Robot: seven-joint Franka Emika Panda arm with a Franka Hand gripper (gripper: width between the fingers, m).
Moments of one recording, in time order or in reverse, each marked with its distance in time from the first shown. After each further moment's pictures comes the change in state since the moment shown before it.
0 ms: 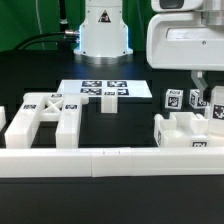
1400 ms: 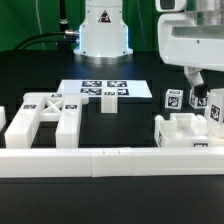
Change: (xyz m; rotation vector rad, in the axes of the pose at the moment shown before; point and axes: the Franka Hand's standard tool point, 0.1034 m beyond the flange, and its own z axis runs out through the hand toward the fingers) arm -0.002 0.000 0.000 0.033 -0.010 0.309
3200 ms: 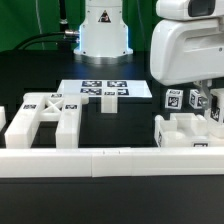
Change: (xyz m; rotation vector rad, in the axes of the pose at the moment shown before) arm -0.006 0.000 0.008 -0.067 -0.007 -1.166
